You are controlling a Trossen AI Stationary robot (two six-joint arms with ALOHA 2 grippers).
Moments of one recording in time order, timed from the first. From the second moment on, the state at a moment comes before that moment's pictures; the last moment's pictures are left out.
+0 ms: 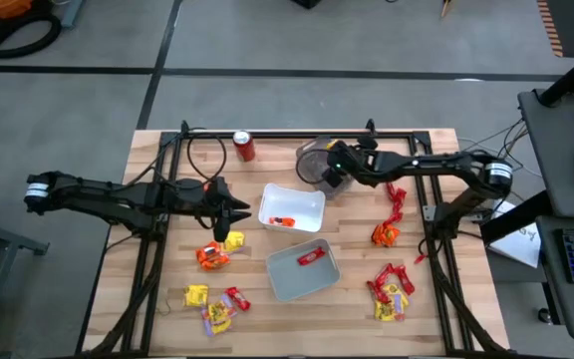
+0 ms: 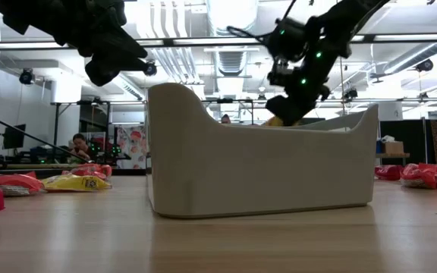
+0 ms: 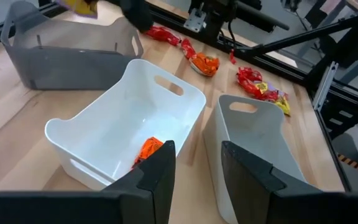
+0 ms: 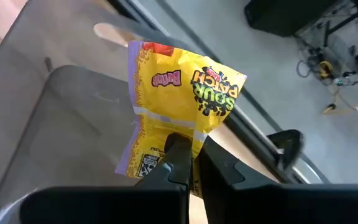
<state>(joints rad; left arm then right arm) -0.02 0.90 0.56 -0.07 -0.08 -0.40 -0.35 1.57 0.98 -0.34 0.63 0.13</state>
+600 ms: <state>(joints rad) -0.02 0.90 0.55 -0.07 -0.12 -0.39 -0.36 1.69 1.10 -0.39 0.46 0.12</state>
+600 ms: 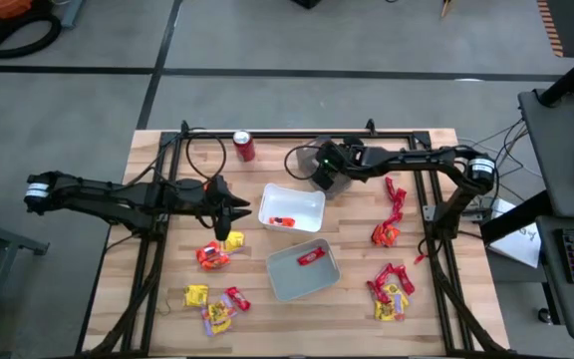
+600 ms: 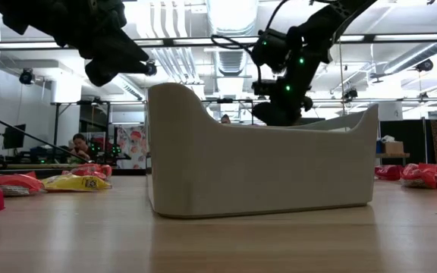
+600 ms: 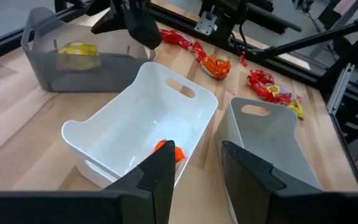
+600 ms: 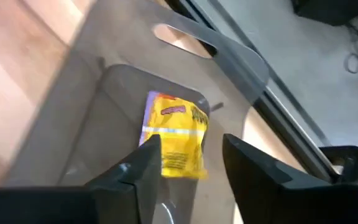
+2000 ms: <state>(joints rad) -0.33 0.91 0.55 -0.70 0.07 -1.06 0.08 1.34 0.99 -0.42 0.23 0.26</state>
